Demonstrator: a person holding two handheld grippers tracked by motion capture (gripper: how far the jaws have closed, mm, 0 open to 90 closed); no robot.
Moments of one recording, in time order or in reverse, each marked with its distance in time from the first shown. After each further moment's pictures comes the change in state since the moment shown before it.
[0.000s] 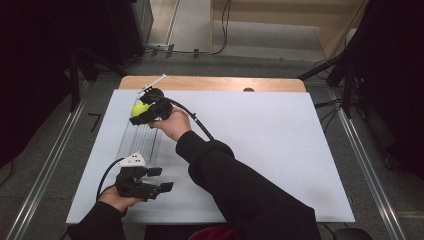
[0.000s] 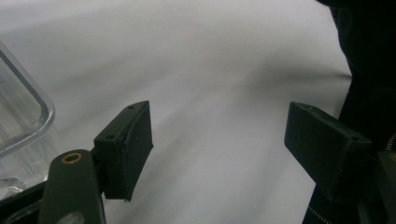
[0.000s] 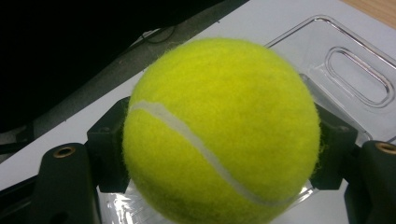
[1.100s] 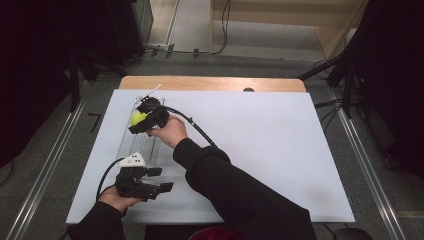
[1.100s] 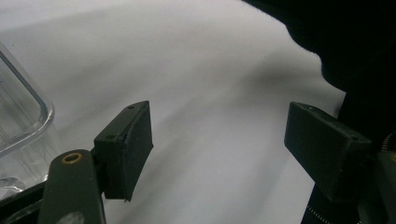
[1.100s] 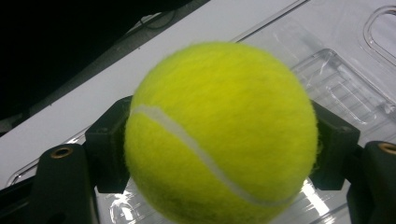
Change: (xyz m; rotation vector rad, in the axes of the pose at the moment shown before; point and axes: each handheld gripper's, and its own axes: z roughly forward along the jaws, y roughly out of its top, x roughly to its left) left arm 0.000 0.000 0.000 -0.003 -0.006 -0.002; right arm 0.004 -0.016 0.027 0.050 0.001 -0.003
